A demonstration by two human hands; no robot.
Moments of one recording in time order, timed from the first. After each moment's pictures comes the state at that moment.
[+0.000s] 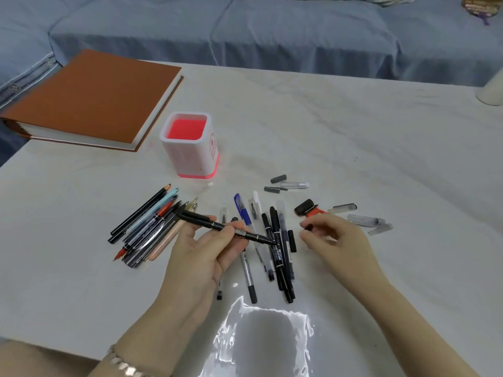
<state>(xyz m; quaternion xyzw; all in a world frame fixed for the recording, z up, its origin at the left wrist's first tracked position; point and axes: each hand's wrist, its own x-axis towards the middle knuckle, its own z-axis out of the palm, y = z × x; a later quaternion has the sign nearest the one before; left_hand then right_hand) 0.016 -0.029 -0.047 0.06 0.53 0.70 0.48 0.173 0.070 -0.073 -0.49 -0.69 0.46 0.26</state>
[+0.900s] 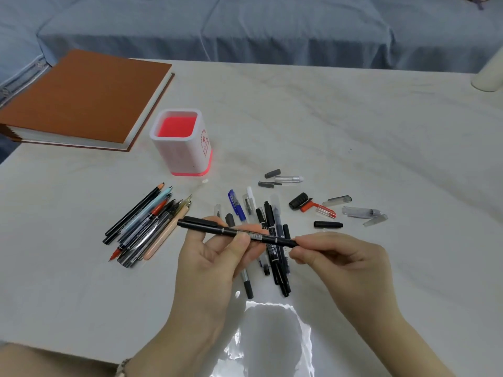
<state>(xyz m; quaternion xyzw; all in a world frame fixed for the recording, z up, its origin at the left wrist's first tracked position) 0.047 -0.033 -0.031 0.17 0.55 0.70 0.44 0.180 0.026 -0.047 -0.44 -0.62 0.52 0.40</state>
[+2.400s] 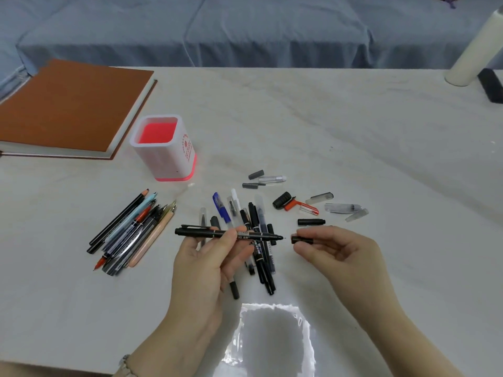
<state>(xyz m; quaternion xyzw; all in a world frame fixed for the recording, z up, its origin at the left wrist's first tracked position) 0.056 -0.024 -0.041 0.06 0.54 0.69 0.47 0.202 0.035 -0.046 -0.47 -0.54 0.58 0.38</state>
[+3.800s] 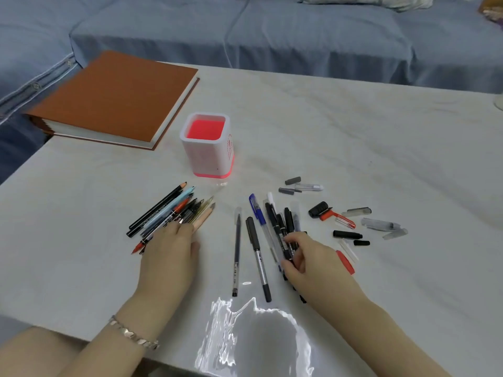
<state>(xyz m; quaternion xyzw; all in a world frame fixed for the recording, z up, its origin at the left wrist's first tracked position) -0.063 -0.057 -0.100 0.48 0.87 0.11 0.04 0.141 0.037 -0.082 -0.44 -0.82 0.35 0.09</state>
